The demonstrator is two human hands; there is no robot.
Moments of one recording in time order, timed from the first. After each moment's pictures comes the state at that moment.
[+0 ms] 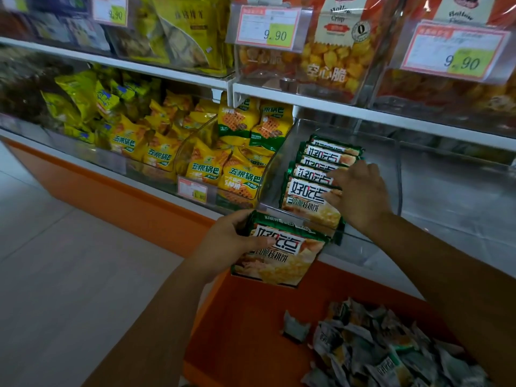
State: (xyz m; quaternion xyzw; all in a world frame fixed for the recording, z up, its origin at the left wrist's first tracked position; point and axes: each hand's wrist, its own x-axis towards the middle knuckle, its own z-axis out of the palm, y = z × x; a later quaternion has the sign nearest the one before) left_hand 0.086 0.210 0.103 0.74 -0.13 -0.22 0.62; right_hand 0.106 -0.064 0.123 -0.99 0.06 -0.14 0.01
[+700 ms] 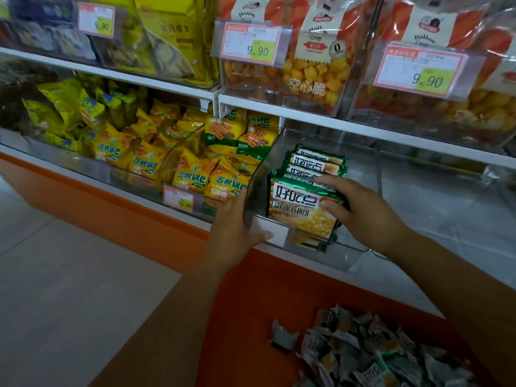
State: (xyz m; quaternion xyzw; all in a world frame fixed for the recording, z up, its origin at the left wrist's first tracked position) left_hand 0.114 0.168 0.089 0.89 -0.17 0.01 0.42; right_hand 0.057 -0.067 0.160 -0.97 -0.05 -0.12 0.21
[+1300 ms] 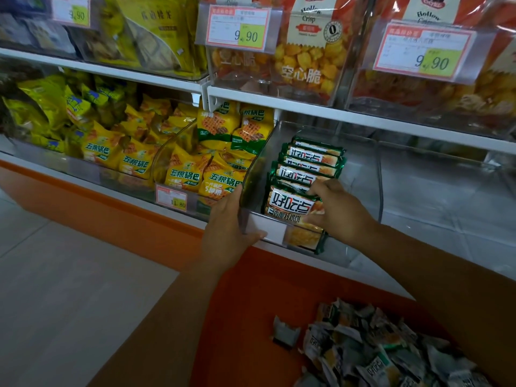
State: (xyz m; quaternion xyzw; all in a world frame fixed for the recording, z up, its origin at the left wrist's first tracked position) left_hand 0.125 0.170 0.072 0.90 -0.18 0.04 0.40; right_hand 0.088 -0.062 0.121 -0.99 0.00 -0.05 0.15
